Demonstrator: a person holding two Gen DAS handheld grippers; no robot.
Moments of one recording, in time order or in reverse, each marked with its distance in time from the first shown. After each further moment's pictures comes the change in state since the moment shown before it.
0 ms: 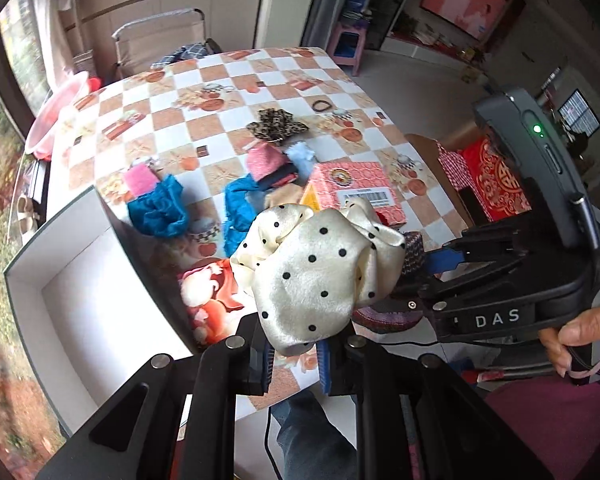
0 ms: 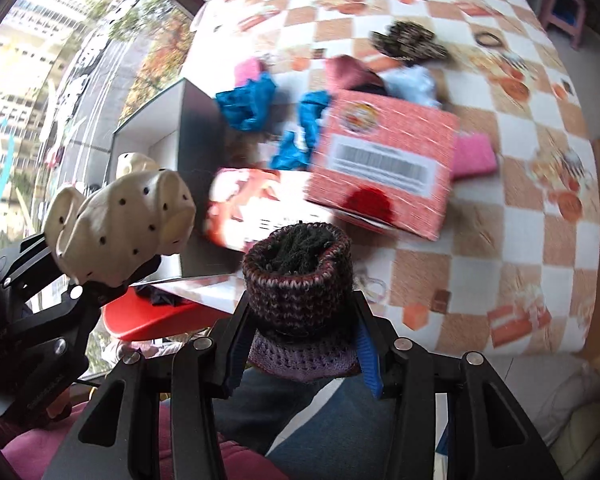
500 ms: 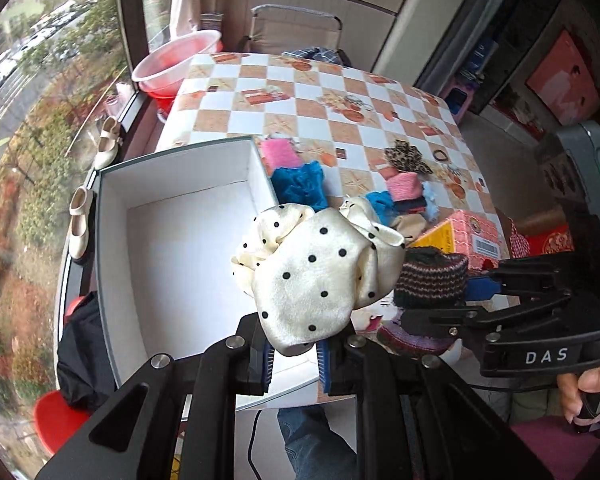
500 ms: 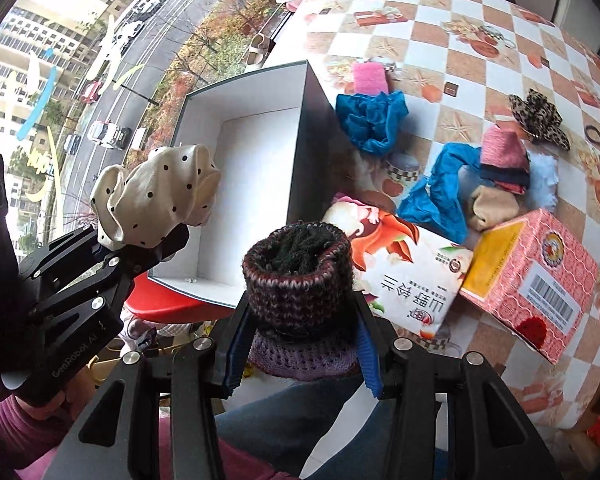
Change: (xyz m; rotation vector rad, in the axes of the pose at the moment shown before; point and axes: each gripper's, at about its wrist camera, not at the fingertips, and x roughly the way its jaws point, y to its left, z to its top) left arm -0.027 0.108 -0.044 -0.371 -0.074 0.178; right arm 0.036 0.102 0.045 -0.239 0.053 0.051
